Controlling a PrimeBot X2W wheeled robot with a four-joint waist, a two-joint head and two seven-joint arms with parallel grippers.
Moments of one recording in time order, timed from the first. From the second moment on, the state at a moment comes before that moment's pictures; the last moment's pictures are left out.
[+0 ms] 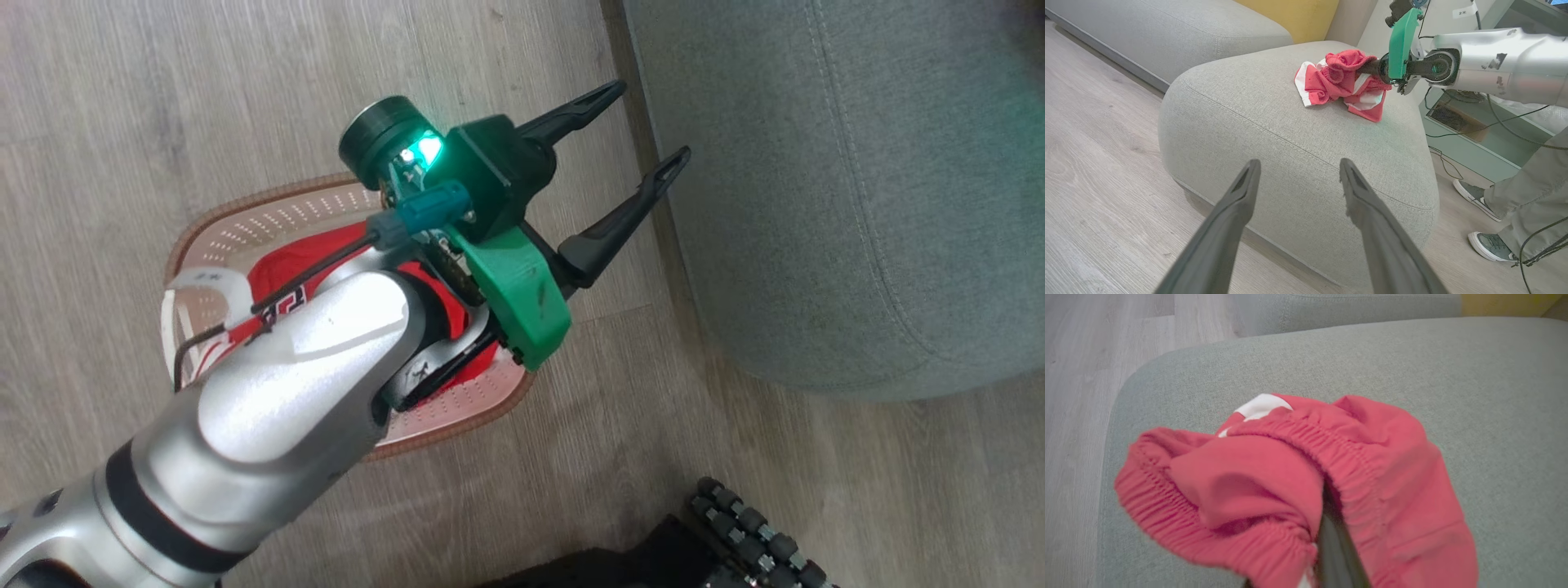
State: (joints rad) left arm -0.85 0.29 -0.93 -0.02 -0.59 0.02 0.10; right arm -1.05 -0.57 0.23 0.91 0.68 0.13 0.05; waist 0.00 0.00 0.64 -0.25
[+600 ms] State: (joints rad) left arm -0.80 0.29 -0.93 0.03 -0.63 0.03 0.04; right arm -0.99 -0.64 0.39 0.82 0.80 0.13 0.20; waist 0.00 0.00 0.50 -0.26
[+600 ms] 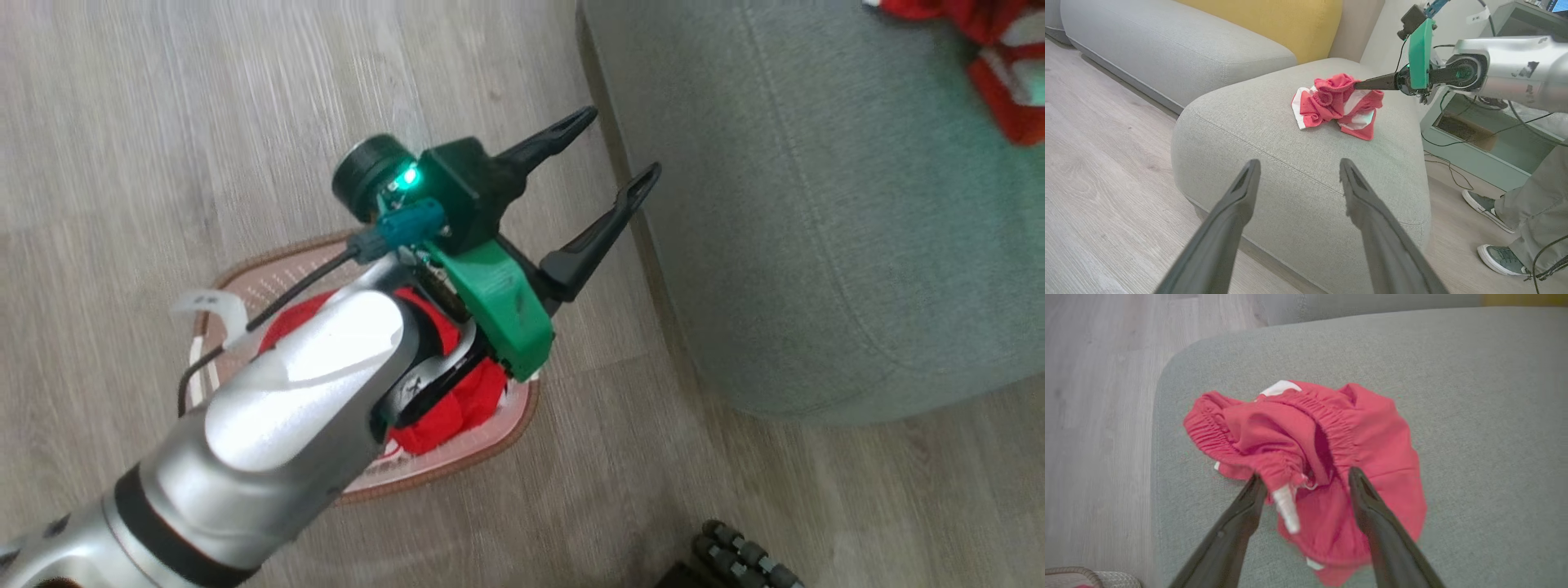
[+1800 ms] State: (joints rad) left arm -0.52 0.37 -0.81 0.06 -0.73 0.16 -0.16; right arm -0.32 -0.58 -0.04 0.10 0.67 0.13 0.05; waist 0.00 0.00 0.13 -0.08
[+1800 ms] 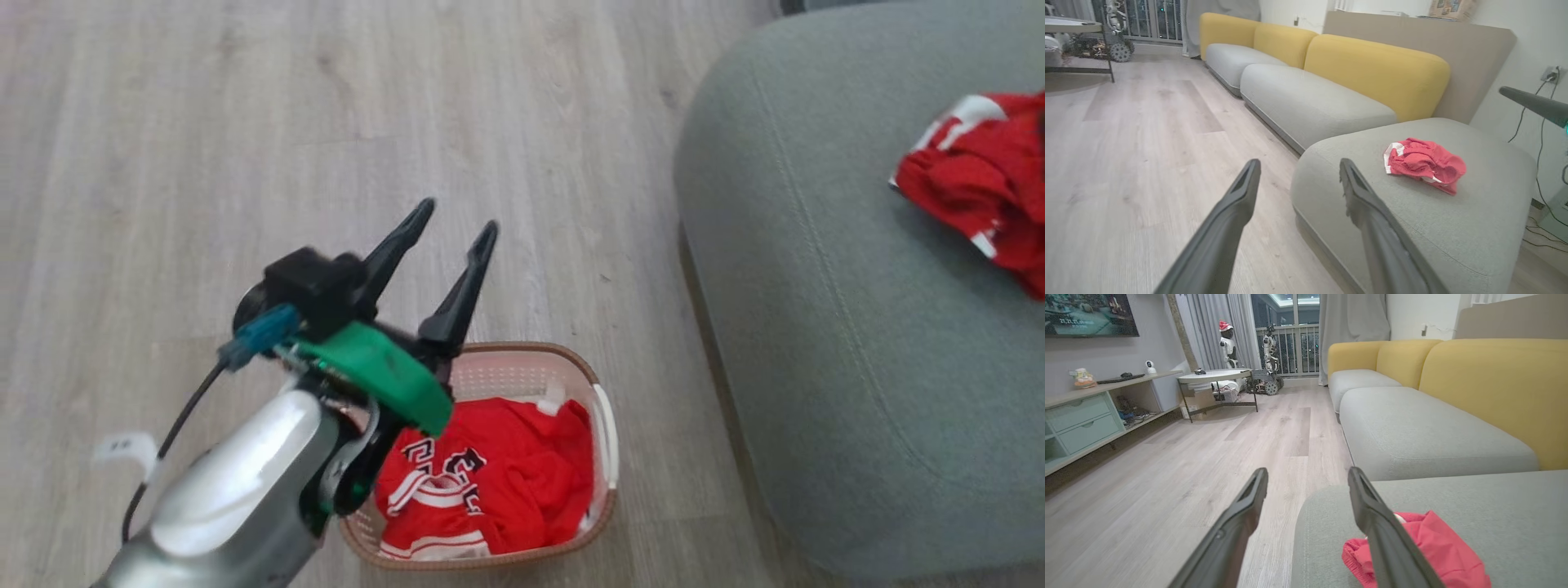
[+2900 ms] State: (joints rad) left arm -0.08 0.38 -0.50 0.04 -0.62 0.24 -0.25; right arm 0.14 -0.20 -0.03 -0.10 0.41 0.13 -0.20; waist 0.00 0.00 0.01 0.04
